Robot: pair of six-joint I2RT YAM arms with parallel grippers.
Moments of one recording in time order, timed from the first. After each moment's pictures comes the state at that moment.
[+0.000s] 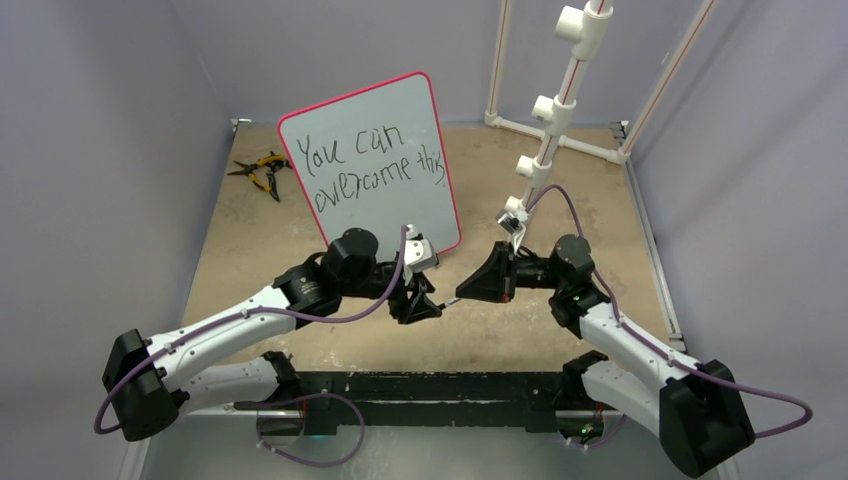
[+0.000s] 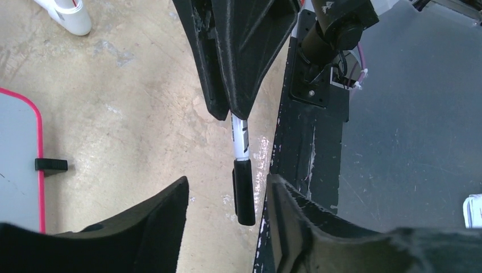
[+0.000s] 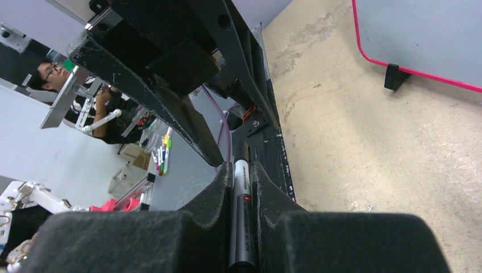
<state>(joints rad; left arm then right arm) -0.91 1.05 0.78 -0.15 0.50 -0.05 0.43 0.97 0.38 0.60 -1.07 0.81</state>
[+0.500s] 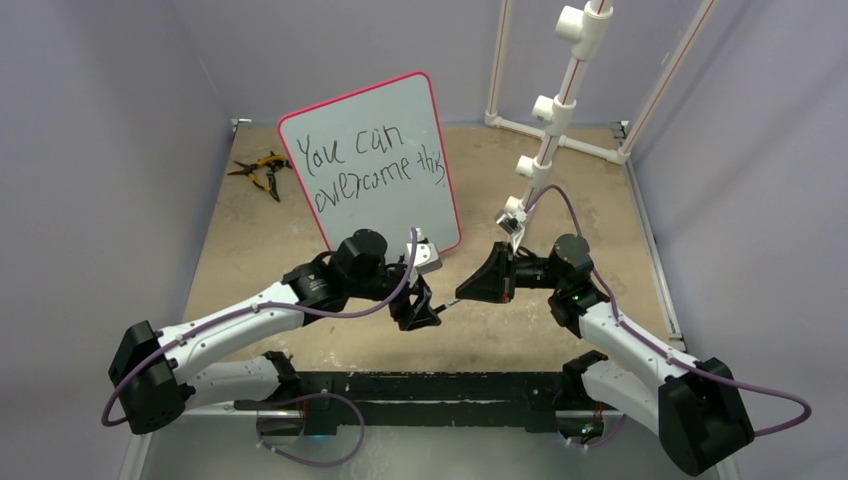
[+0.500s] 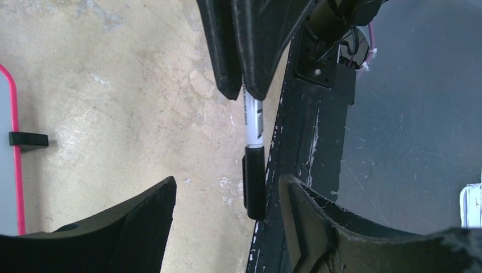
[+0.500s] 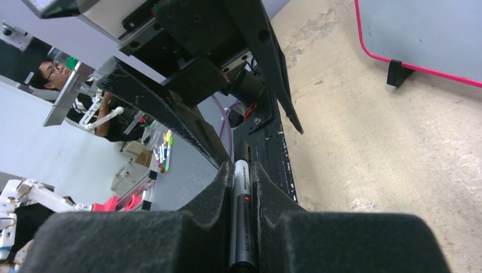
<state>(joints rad) -0.91 1.09 0.78 -0.21 0.50 -0.05 0.43 0.98 0.38 0.60 -1.08 0.81</state>
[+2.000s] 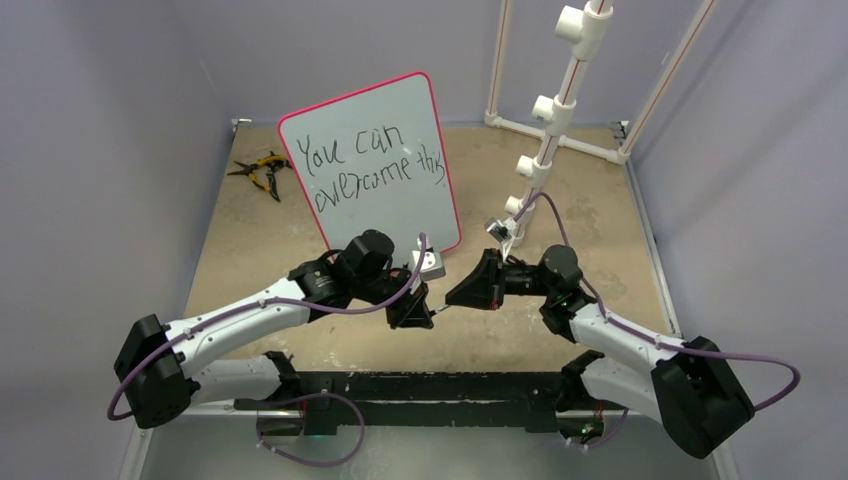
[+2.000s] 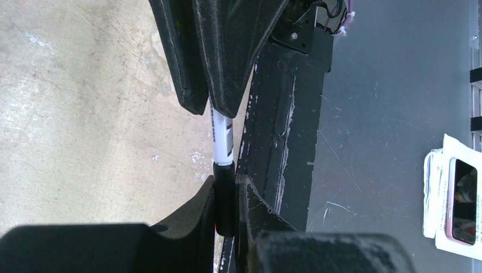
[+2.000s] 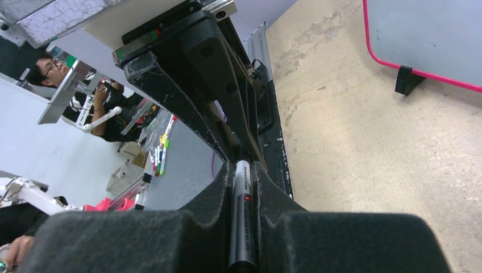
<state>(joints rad) -0.91 1.15 0.81 -0.31 0.59 -0.04 0.54 1.06 0.32 0.79 -0.98 0.83</state>
